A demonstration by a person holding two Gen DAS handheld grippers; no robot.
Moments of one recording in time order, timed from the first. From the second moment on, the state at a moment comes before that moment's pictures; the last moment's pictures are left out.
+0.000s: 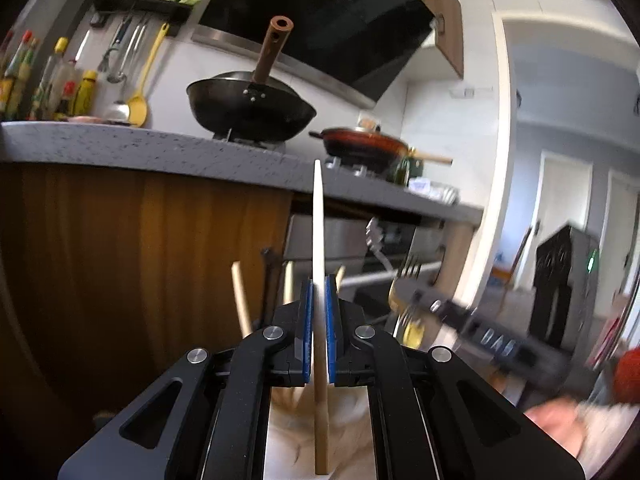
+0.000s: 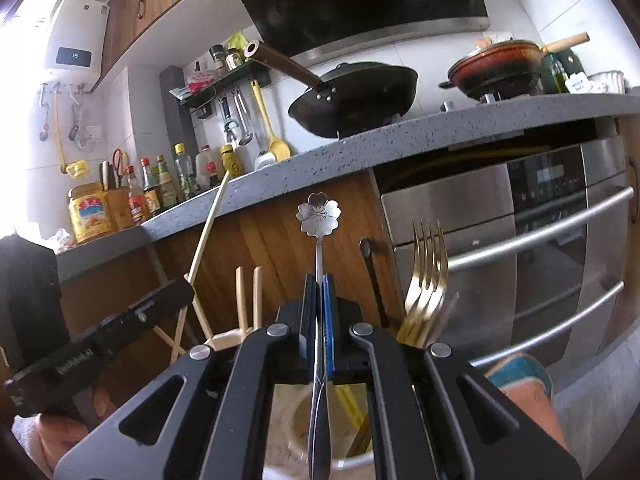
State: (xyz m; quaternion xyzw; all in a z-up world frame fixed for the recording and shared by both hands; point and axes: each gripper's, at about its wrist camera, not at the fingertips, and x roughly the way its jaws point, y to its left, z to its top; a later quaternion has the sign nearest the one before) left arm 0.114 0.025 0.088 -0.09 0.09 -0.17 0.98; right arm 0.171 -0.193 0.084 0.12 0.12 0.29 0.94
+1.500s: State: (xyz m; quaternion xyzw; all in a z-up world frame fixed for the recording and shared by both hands) left arm 0.084 0.009 0.048 -0.02 0.14 -0.13 0.98; right arm 0.140 -0.193 0.043 0.04 0.16 0.27 0.95
